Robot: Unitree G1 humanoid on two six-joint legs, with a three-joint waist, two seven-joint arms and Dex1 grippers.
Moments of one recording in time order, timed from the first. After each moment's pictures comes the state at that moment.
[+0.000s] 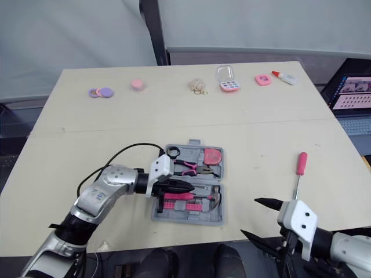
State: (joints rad) left arm -0.39 0.48 -0.33 -0.14 -0.24 0.48 -0.96; right arm 0.58 -0.76 -0.44 -0.73 0.45 0.31 0.98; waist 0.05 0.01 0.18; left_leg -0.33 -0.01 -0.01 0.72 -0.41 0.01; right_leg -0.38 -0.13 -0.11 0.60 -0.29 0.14
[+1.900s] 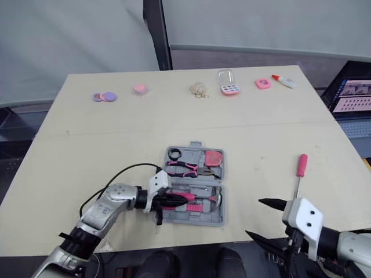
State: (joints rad) left arm -0.27 0.43 -0.29 -0.03 -0.24 0.49 -0.93; right arm 0.60 -0.78 -0.49 -0.73 0.48 0.35 1.01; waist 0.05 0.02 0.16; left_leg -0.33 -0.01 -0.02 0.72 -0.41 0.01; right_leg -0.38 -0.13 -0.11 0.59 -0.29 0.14
